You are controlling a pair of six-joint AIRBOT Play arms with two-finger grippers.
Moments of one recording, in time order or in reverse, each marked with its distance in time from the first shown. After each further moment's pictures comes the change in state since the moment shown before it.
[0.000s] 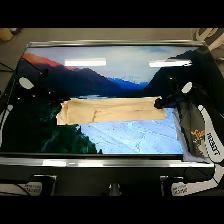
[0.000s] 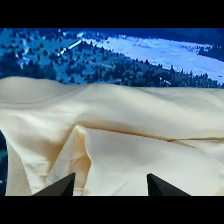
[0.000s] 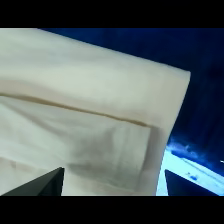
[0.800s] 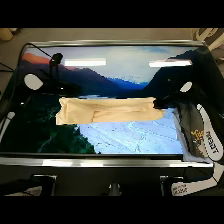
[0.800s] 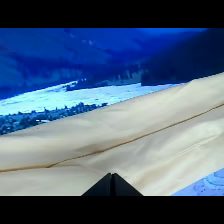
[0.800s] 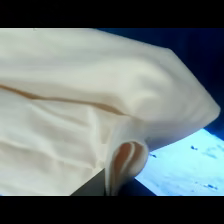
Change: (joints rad) left arm -0.280 0.158 0.002 -0.006 0.139 0.030; right arm 0.002 -0.006 0.014 0.140 0.114 0.008
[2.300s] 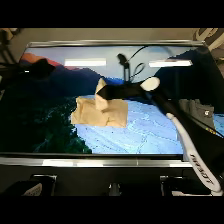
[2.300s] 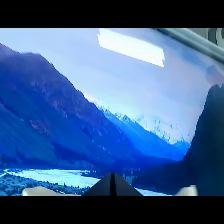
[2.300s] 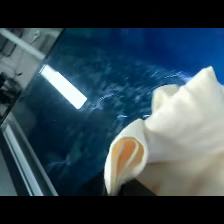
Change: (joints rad) left arm 0.206 0.255 -0.002 -0.040 0.127 -0.185; right arm 0.567 0.114 0.060 0.677 -0.254 -0.044
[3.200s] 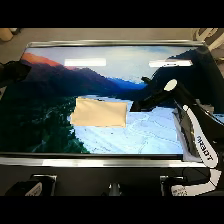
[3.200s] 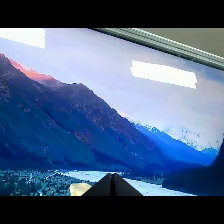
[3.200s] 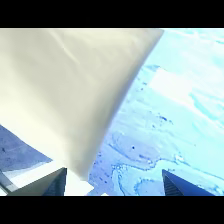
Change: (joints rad) left arm 0.068 0.192 -0.032 0.143 -0.101 -0.010; right arm -0.357 -0.095 -0.090 -0.468 0.370 0.124
